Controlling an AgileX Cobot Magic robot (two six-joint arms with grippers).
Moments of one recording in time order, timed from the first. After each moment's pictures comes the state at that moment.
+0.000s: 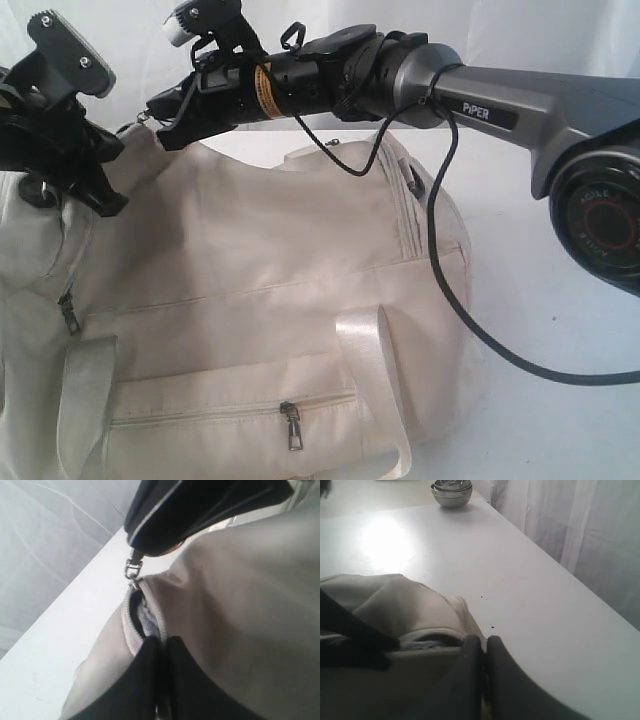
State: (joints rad) left arm -0.29 1.42 -0.94 -0.28 0.17 0.89; right arm 0.69 2.26 -1.96 -1.75 -0.63 1.55
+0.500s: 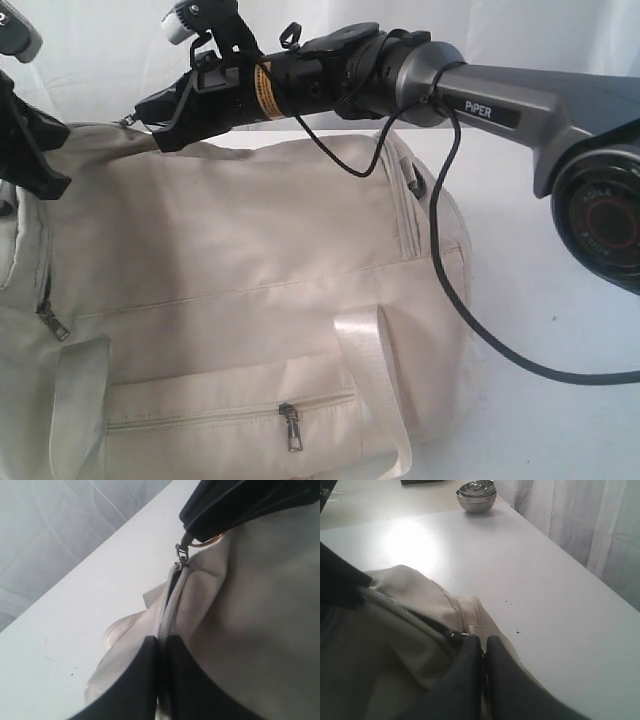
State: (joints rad) left arm -0.18 1.26 -0.94 -0.29 0.35 0.85; right arm 0.68 2.26 -1.96 -1.74 -0.72 1.55
